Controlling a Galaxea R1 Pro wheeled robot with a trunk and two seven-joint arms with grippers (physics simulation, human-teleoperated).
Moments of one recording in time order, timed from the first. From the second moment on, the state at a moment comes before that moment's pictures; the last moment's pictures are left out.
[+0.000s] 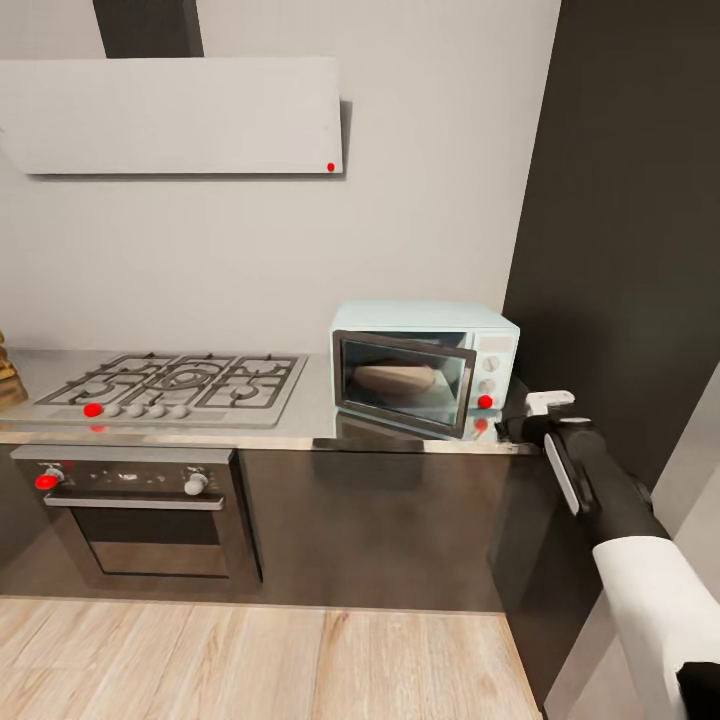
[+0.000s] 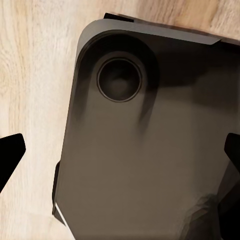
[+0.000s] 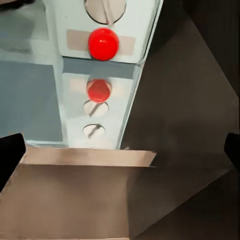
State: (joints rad) left arm 0.00 0.00 0.02 -0.06 0.21 -0.03 0.00; right arm -0.85 -0.18 -0.02 -1.06 0.09 0.74 0.10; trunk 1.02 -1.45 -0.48
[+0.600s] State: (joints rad) left arm 0.00 0.01 0.01 -0.06 0.21 -0.03 -0.01; right arm -0.85 -0.17 -0.02 -1.12 0.09 0.72 0.10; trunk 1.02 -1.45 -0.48
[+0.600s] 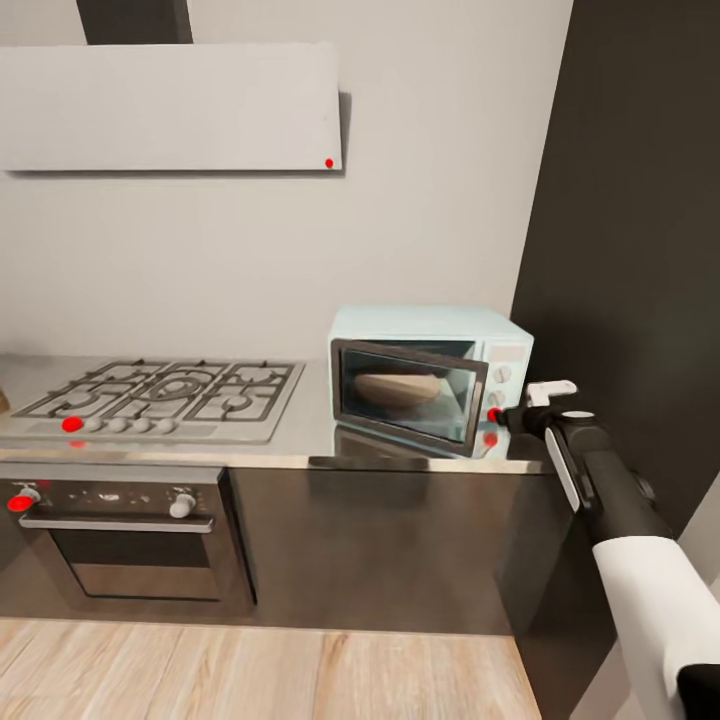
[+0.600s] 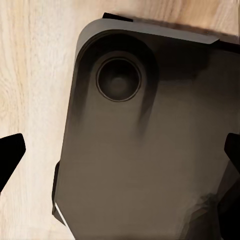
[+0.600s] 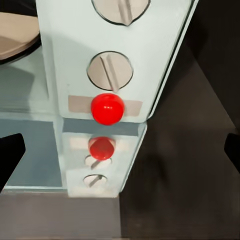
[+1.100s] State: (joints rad) left arm 0.00 0.01 0.02 -0.06 0.21 -0.03 0.00; right arm -0.85 -0.17 -0.04 -1.11 0.11 0.72 0.24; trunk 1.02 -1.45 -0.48
